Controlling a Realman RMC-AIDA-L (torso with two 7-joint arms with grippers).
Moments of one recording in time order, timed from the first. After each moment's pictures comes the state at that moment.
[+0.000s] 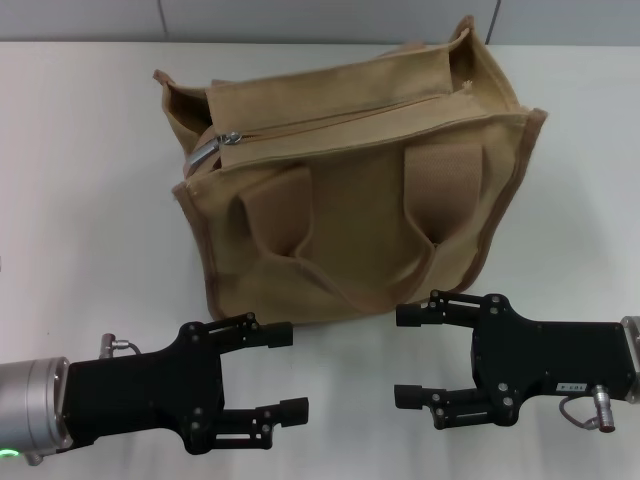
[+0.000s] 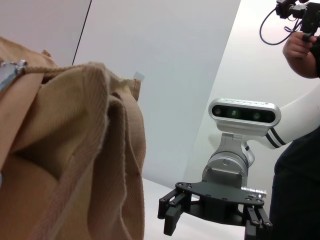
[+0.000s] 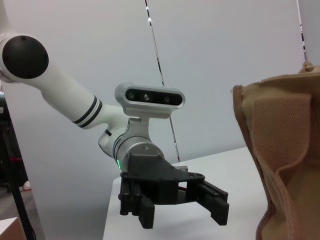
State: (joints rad) left arm -0.37 -2.04 0.86 0.28 1.83 1.80 -0.96; right arm 0.51 2.08 -0.65 -0.31 -2.10 -1.76 0.90
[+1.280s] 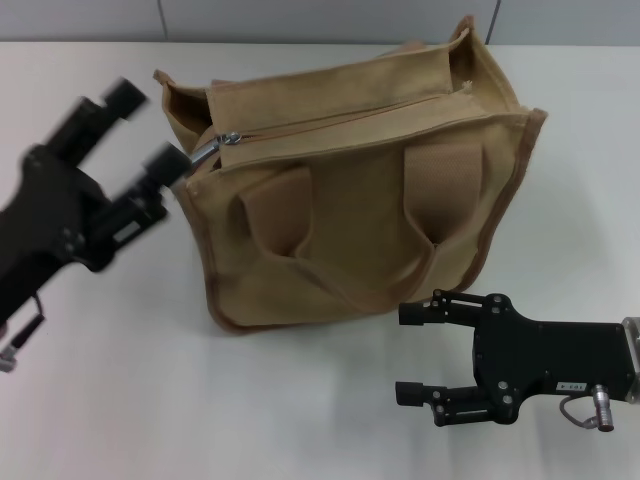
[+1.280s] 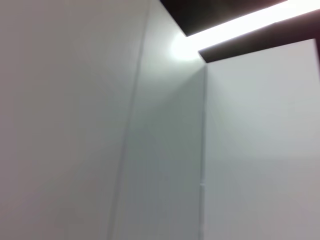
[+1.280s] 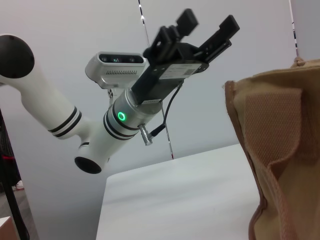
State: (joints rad) left arm -0.32 -2.07 0.72 0.20 1.32 2.00 -0.79; right arm 0.51 2.08 -0.64 -0.31 -2.10 -1.74 0.90
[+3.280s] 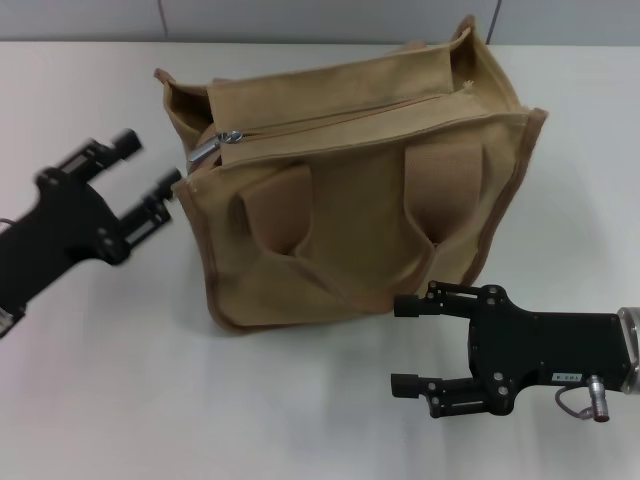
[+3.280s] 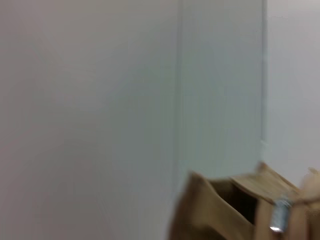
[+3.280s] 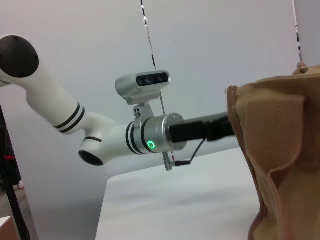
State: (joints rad) left arm -0.32 -2.04 0.64 0.24 1.48 1.64 -0.66; right arm 0.53 2.08 -0.64 -0.31 -2.09 -1.74 0.90
